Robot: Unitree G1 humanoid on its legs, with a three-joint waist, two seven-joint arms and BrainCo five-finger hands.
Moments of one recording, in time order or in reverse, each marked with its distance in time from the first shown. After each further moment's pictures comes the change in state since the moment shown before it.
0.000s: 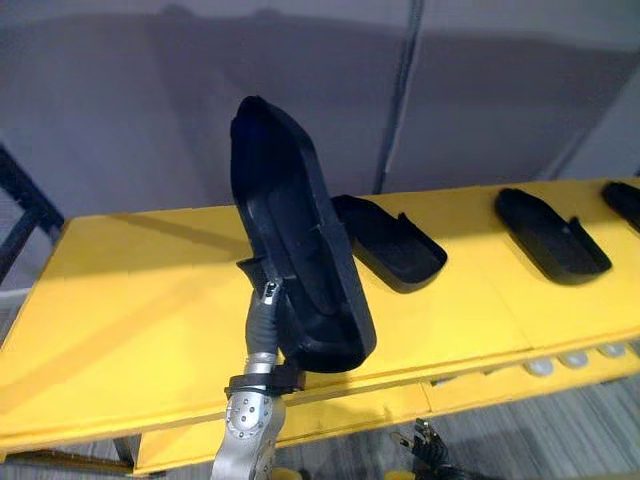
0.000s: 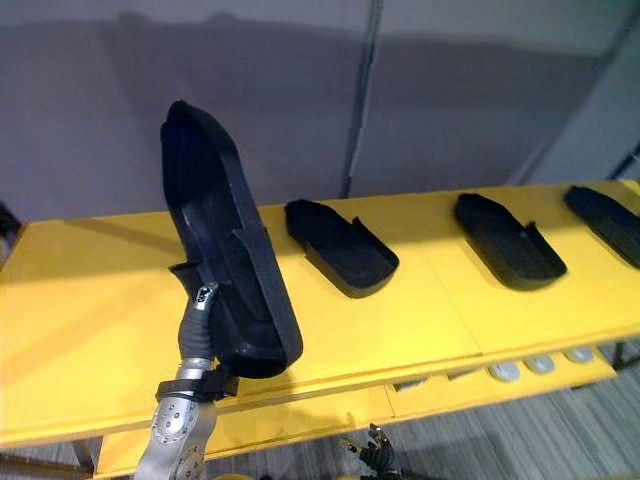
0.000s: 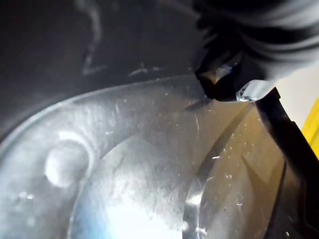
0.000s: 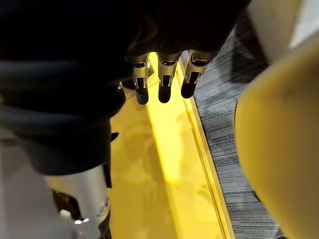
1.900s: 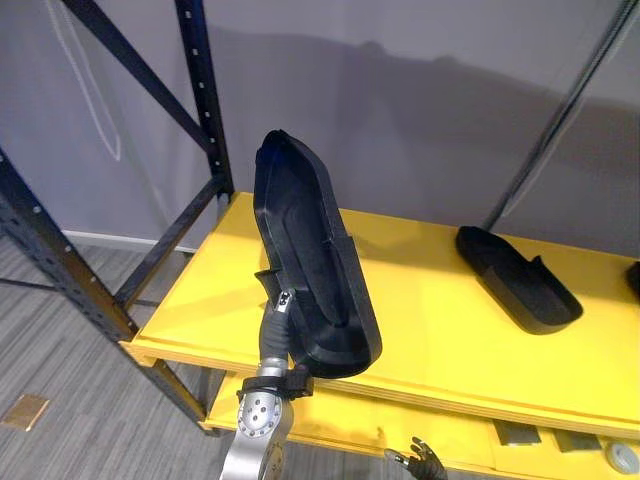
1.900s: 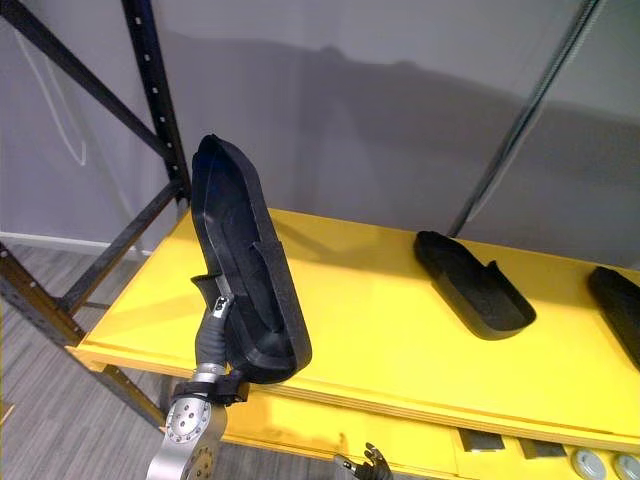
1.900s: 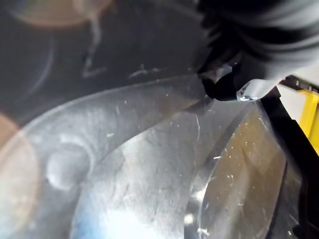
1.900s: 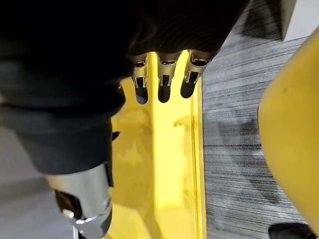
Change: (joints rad) left arm -0.047 0.012 0.022 0.097 0.039 0.015 -0.006; right arm 0.019 0.017 0.003 0.062 -0.005 0.015 -0.011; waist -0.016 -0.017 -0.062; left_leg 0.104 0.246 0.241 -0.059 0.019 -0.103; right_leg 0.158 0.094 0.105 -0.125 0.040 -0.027
